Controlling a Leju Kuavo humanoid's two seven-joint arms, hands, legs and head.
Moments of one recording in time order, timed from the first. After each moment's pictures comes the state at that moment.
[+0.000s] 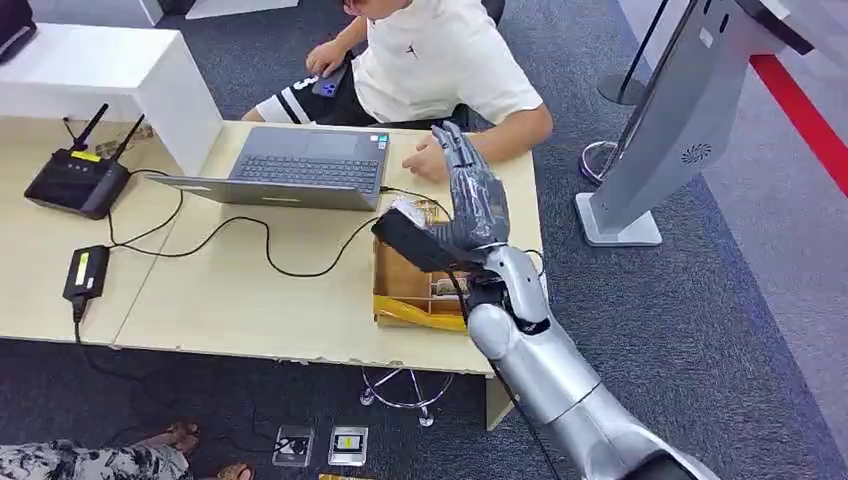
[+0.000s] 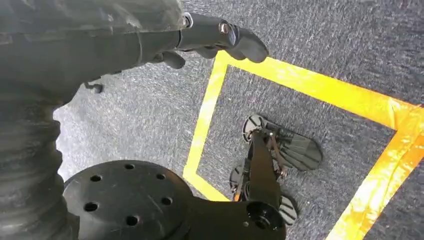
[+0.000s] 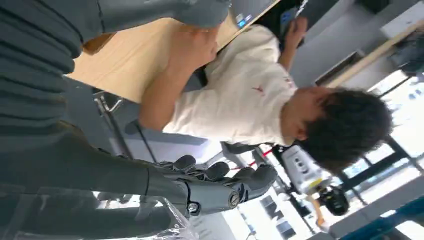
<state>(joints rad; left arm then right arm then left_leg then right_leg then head) -0.12 0.07 -0.91 -0.23 1.16 0.48 -0.03 -0.65 0.12 0.66 -1.14 0.74 -0.32 0.03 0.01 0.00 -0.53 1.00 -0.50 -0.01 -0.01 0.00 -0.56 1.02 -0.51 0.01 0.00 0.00</state>
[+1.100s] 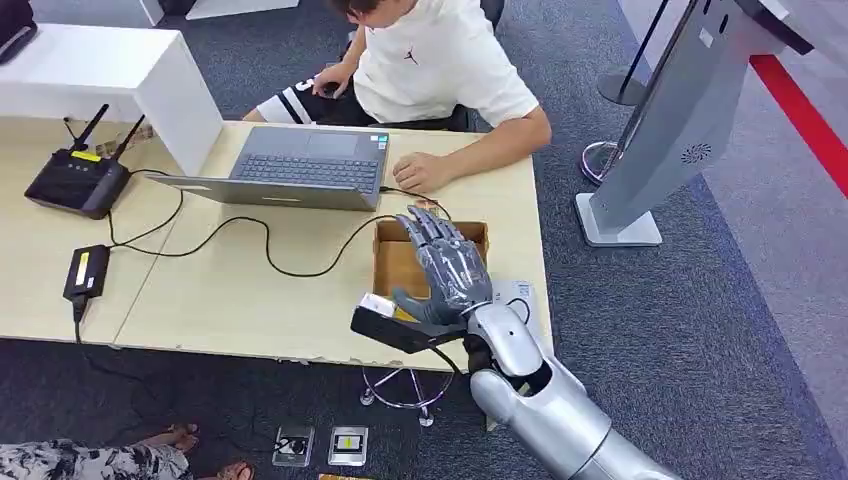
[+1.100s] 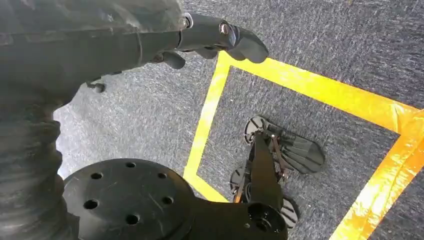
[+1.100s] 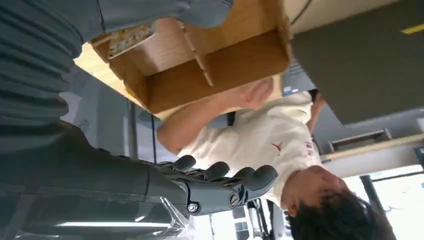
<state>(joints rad) -0.12 0.06 -0.91 -0.23 1.16 0.49 -0.03 -0.55 0.00 0.84 -1.22 0.89 -0.14 0.16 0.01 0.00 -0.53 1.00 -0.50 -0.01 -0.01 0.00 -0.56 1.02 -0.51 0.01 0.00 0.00</state>
